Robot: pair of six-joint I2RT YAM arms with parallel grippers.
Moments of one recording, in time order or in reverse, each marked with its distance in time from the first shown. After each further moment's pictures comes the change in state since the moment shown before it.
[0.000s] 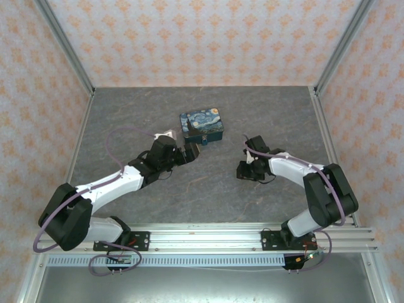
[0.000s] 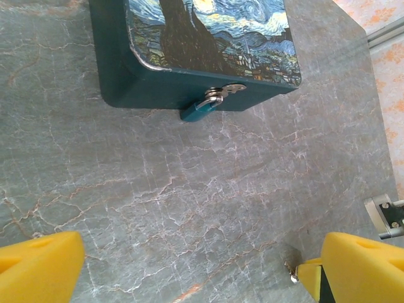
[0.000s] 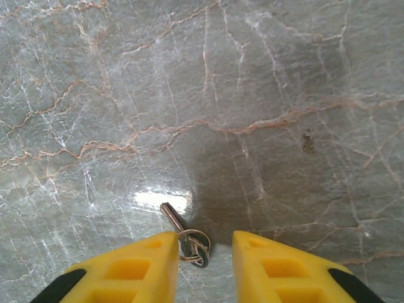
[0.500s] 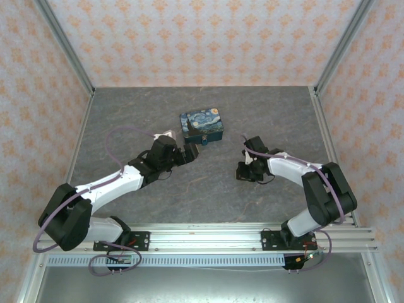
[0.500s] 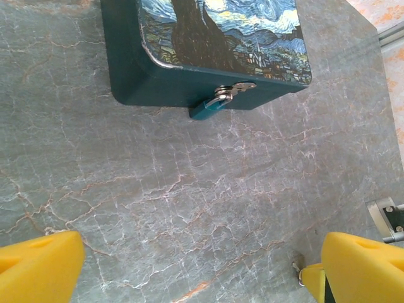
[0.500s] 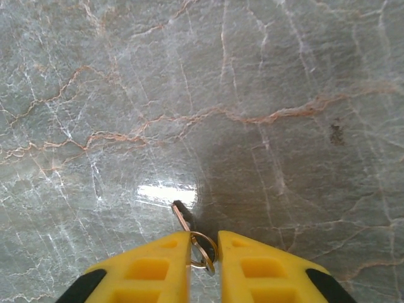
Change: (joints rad) left arm 0.000 -0.003 0.007 -0.031 -0.012 0.000; right arm 0.011 0.011 0.000 0.002 -0.022 0.013
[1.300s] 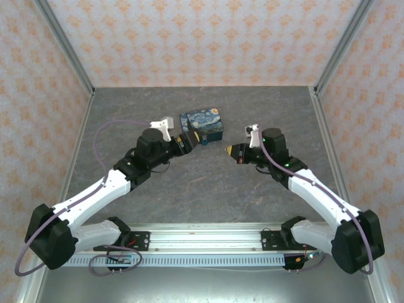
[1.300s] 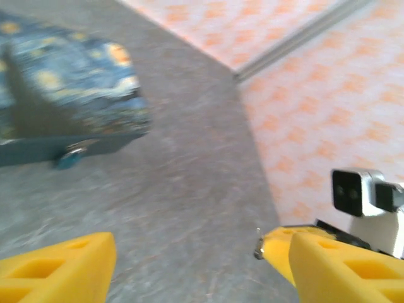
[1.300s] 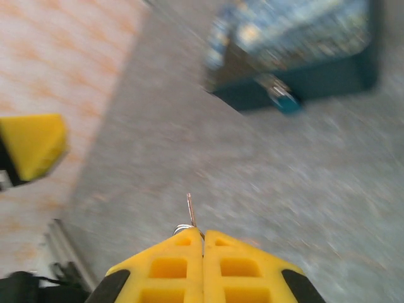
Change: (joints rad) left arm 0.000 -0.180 0.085 0.097 0.182 -0.007; right arm 0.004 -0.441 -0.045 0.390 -0.259 0.092
